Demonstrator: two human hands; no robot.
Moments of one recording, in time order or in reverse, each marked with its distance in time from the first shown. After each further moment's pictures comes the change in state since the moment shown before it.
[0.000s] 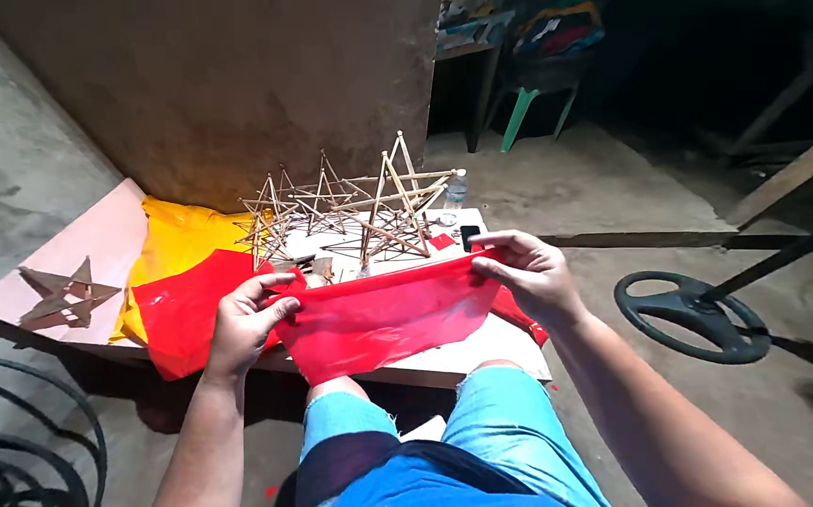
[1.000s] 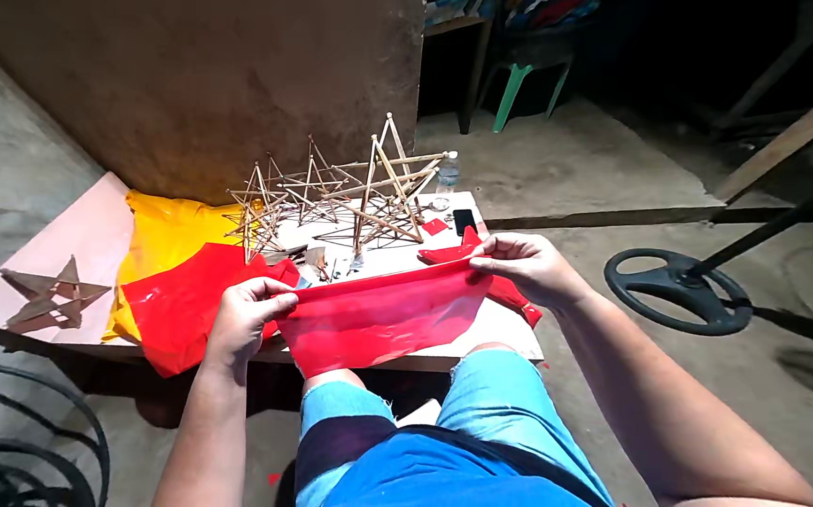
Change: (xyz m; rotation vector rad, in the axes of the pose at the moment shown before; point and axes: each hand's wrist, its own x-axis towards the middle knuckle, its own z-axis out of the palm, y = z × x) left_hand 0.008 -0.005 0.010 -0.004 -0.008 -0.325; right_hand -0.003 0.018 -0.032 -0.017 -0.137 0.207
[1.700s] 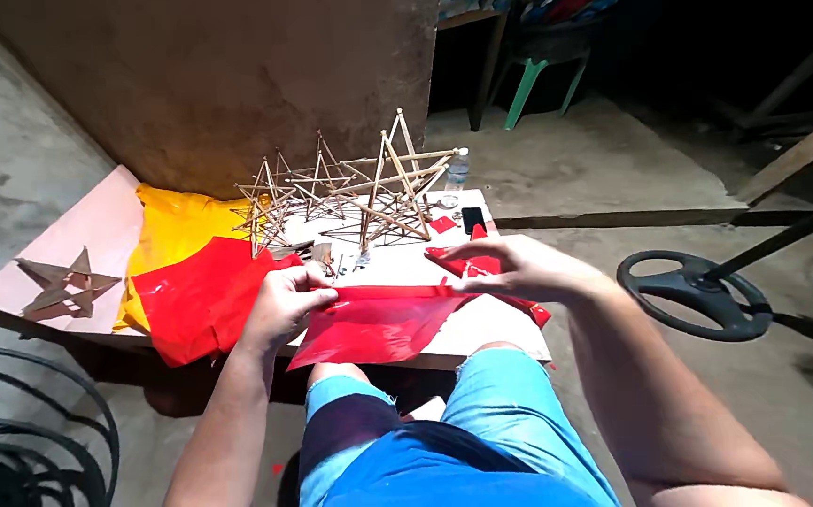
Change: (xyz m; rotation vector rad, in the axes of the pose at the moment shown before) left_hand 0.003 0.005 0.026 0.072 -0.191 0.105; right_hand 0.014 -0.045 0.020 -0.740 -0.323 0.168
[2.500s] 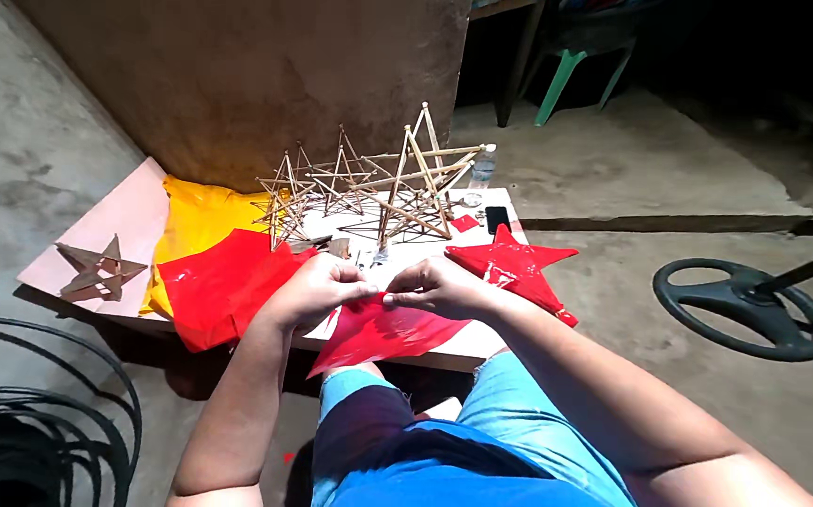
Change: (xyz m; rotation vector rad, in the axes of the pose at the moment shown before) left_hand 0.019 0.021 -0.010 0.308 -0.376 0.000; right_hand 0.051 -0.063 0.073 0.214 -0.172 -0.329
